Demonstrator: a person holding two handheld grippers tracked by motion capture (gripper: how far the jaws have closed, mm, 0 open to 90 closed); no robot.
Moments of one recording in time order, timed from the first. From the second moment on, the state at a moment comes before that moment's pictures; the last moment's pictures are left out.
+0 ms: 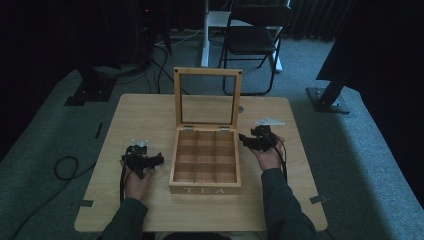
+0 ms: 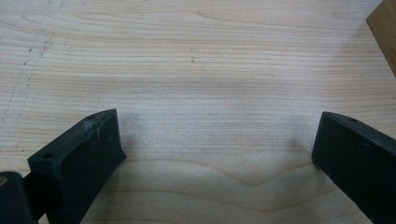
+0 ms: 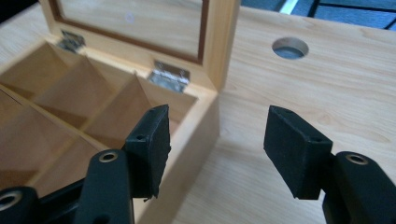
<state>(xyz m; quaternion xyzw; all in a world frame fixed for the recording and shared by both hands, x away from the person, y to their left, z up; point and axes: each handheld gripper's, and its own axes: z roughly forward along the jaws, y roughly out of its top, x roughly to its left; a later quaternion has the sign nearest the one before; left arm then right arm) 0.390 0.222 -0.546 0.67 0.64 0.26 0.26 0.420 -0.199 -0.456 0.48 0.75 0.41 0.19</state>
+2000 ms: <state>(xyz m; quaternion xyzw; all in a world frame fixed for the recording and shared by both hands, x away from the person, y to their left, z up) 0.390 0.221 -0.546 0.67 0.64 0.26 0.26 0.510 -0.162 -0.408 0.45 0.75 0.45 0.20</state>
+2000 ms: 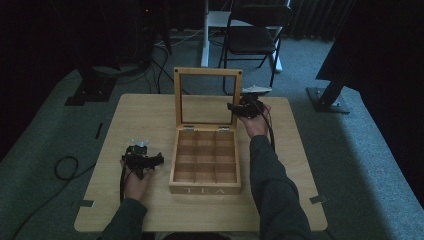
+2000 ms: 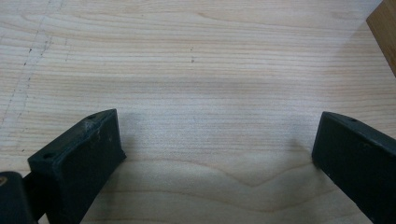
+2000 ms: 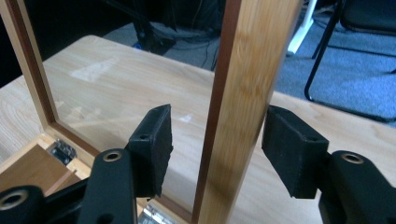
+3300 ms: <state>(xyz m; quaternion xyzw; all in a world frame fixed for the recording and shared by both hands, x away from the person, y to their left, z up) 0.390 0.220 -0.546 0.67 0.65 0.26 0.26 0.487 -0.169 -0.403 0.41 0.74 0.48 0.21</state>
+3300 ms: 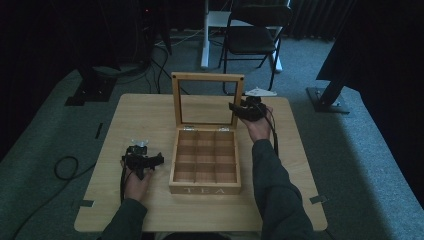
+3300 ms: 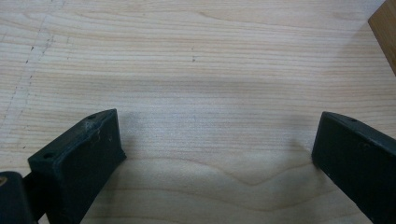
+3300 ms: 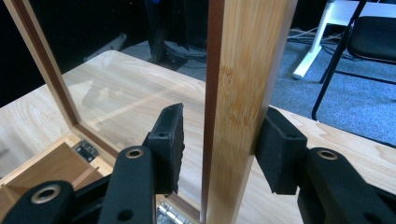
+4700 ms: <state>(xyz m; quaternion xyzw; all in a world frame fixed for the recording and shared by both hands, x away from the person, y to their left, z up) 0.389 0.220 -0.546 0.67 0.65 0.26 0.26 0.429 -0.170 -0.376 0.40 0.75 0.46 0.26</state>
